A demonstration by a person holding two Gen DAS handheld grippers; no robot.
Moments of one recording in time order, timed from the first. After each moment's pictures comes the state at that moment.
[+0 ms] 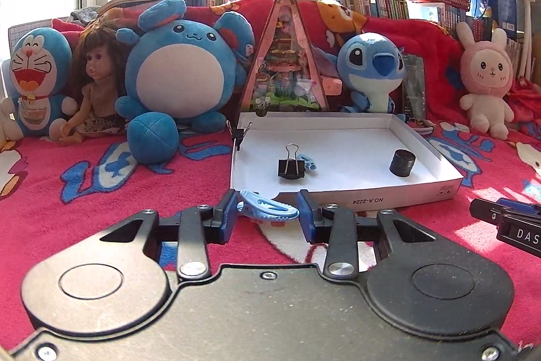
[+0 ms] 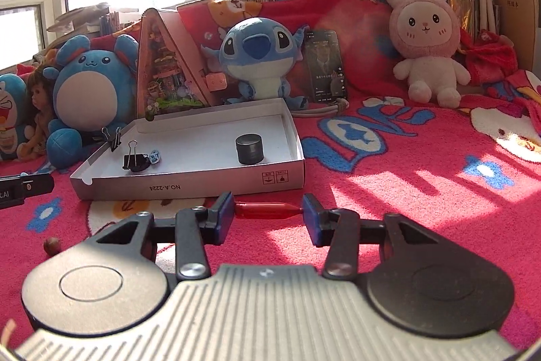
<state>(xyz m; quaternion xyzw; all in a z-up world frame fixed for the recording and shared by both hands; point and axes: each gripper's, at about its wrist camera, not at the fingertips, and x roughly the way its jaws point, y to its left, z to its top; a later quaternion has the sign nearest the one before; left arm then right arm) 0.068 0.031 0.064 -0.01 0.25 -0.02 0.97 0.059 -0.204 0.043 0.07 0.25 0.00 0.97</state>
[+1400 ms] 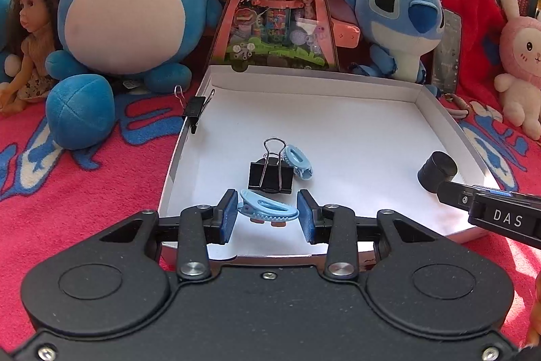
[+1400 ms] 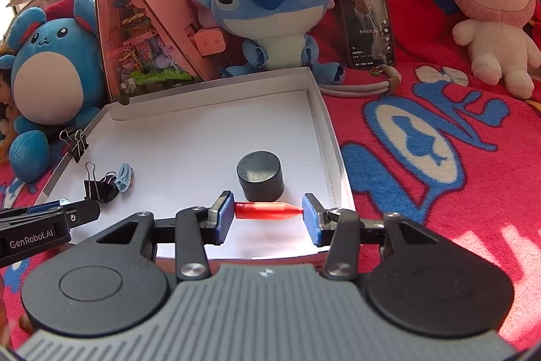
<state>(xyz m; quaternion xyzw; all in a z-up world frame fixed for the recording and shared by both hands) 0.210 -0.002 0.027 -0.03 0.37 -0.01 0.93 0.211 -0.203 0.031 0.08 0.37 0.03 0.92</state>
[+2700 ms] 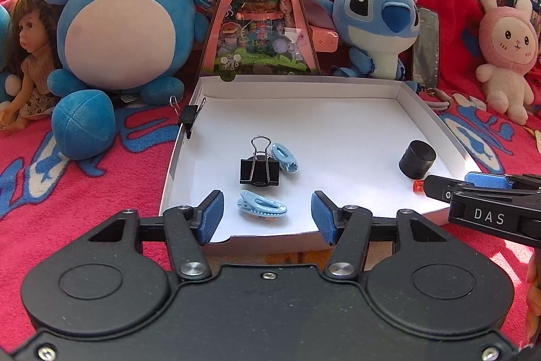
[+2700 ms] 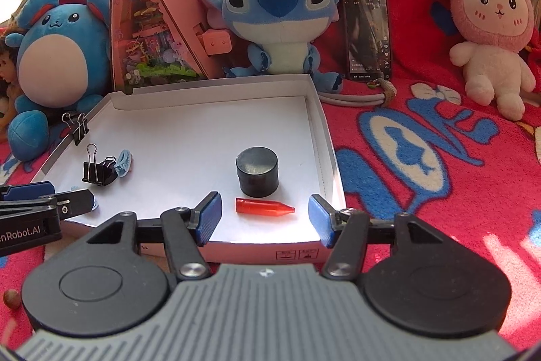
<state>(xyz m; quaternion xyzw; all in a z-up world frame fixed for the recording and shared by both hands) 0.180 -0.006 0.040 -0.01 0.35 -0.03 0.94 0.193 -0.197 0.037 0.03 0.36 0.03 0.93</state>
